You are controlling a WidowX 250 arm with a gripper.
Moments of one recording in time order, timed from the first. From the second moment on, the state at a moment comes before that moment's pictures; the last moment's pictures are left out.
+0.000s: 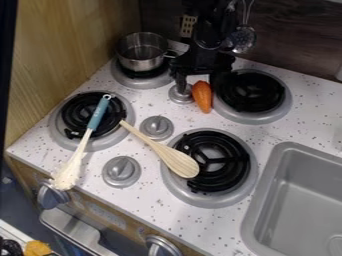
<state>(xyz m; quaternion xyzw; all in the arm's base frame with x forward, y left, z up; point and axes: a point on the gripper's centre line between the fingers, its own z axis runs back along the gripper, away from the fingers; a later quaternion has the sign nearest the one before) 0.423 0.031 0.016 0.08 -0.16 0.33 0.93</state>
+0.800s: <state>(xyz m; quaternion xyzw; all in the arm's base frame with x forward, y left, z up) 0.413 0.033 -0.003 0.06 -0.14 0.36 0.92</state>
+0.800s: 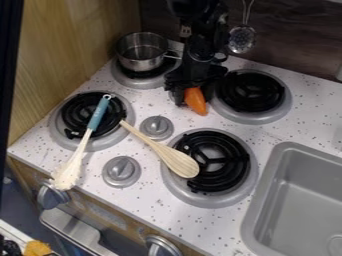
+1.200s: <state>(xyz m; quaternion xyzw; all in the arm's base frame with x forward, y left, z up) 0.413 0.031 -0.003 0.06 -0.13 0.37 0.92</state>
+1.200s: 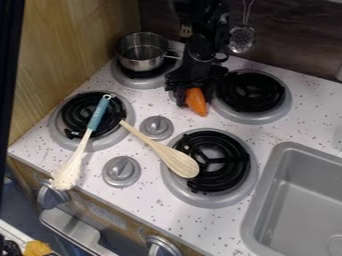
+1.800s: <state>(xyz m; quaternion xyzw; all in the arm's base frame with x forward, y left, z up) 0.394 0.021 0.051 0.15 -0.23 0.29 0.91</state>
